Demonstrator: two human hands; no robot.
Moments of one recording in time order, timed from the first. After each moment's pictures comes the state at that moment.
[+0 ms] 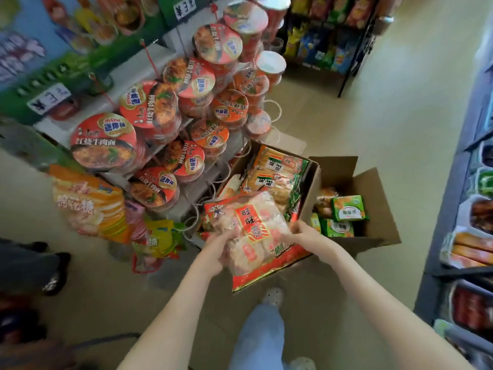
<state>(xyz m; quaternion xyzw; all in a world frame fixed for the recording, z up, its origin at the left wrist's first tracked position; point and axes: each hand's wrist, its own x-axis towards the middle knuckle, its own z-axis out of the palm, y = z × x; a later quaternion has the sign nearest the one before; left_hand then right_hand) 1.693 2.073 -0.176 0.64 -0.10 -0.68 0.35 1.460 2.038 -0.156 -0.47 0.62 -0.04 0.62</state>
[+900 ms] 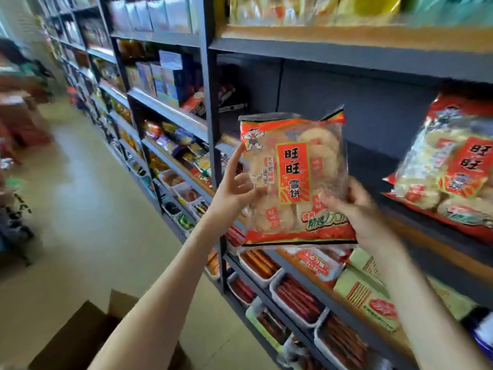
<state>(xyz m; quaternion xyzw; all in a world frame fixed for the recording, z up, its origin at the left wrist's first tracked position) 1.112 2.179 0.124 -0.08 -0.66 -0.74 0.14 1.070 2.408 0.134 -0.14 0.70 -0.69 0.05</state>
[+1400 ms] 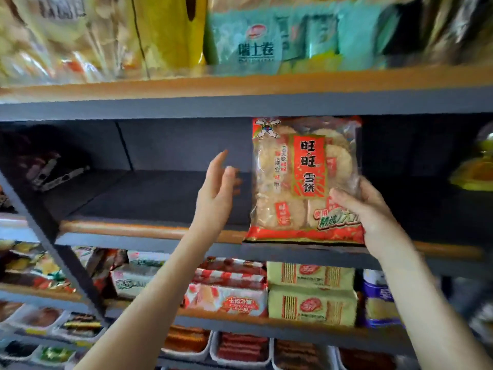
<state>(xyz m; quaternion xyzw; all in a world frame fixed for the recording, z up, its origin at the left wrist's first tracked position) 0.990 2.320 0.176 -0.26 -0.68 -0.68 0.10 1.108 2.537 0.172 0.05 0.65 -0.73 -0.23</state>
